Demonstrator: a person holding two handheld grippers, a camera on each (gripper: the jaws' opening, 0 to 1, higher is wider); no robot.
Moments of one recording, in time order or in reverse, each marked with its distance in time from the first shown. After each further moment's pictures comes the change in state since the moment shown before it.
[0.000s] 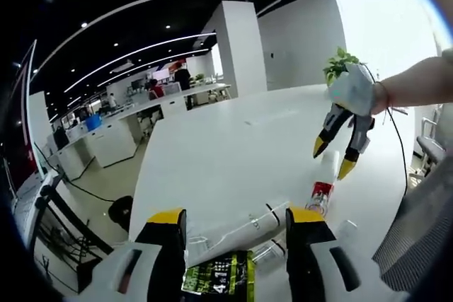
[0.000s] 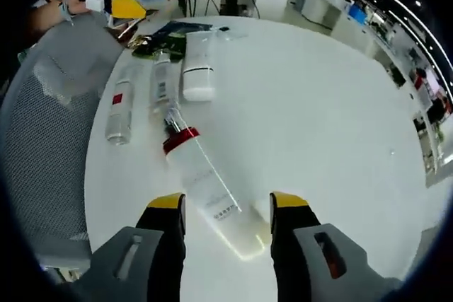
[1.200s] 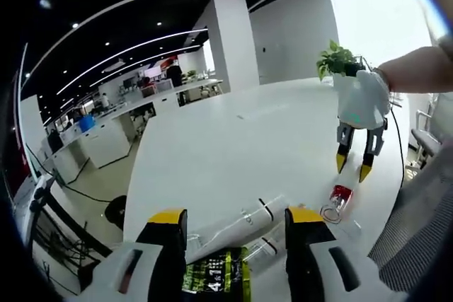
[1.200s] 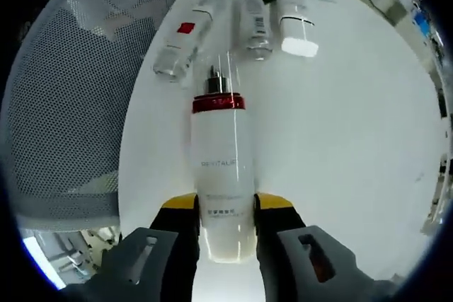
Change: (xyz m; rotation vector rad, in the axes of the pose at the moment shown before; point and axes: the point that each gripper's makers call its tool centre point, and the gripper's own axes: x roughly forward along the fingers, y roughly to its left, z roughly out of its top) left arm 0.003 -0.010 -0.007 0.033 0.035 -0.036; right arm 0.003 0.068 -0.044 -0.214 0.314 0.150
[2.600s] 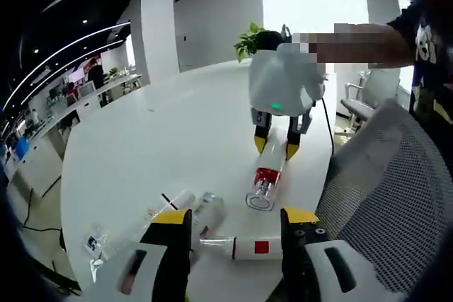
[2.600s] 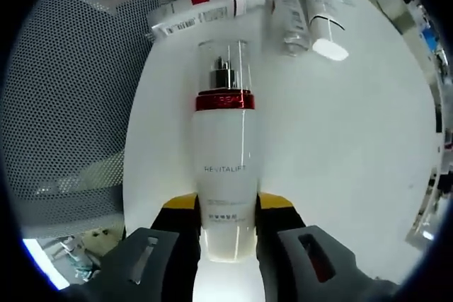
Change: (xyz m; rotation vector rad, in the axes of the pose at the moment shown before) left arm -0.008 -0.103 -0.028 0.179 0.115 -0.482; right arm 0.001 0.024 -0.002 -0.090 0.100 -0.004
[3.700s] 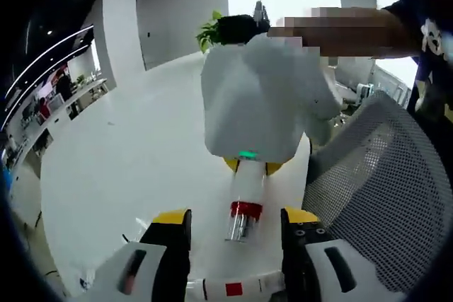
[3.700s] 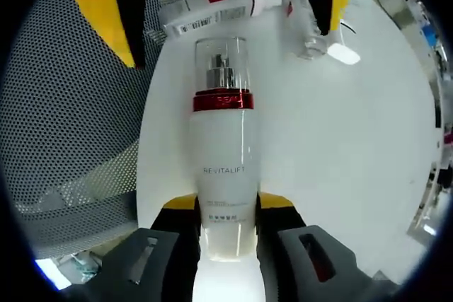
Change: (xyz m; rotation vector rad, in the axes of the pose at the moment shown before) left arm 0.051 -0.048 0.013 0.159 0.115 -0.150; right arm 0.000 0.014 0.004 0.039 0.025 -0.010
